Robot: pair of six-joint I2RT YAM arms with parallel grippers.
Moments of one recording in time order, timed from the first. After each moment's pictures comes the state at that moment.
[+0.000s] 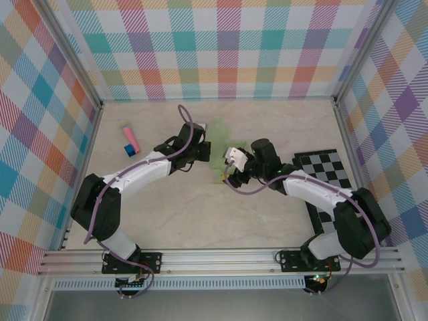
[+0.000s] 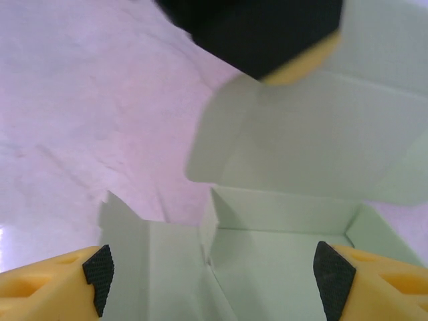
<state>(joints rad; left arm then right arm) -0.61 1.62 1.18 -0.31 -0.09 -0.39 0.60 1.39 0.81 -0.04 -0.40 -0.54</state>
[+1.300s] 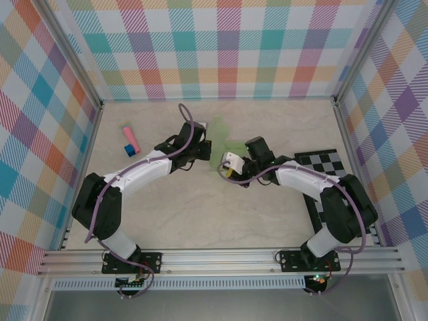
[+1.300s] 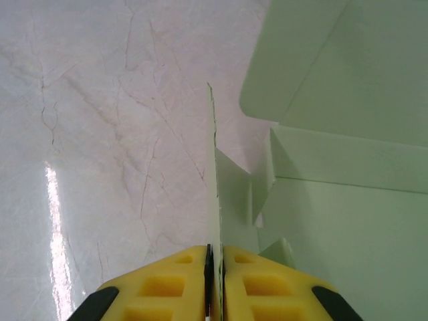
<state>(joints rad) -0.61 1.63 1.19 -0.32 -0.09 -0.39 0.57 1.56 0.92 -0.24 -0.45 -0.59</state>
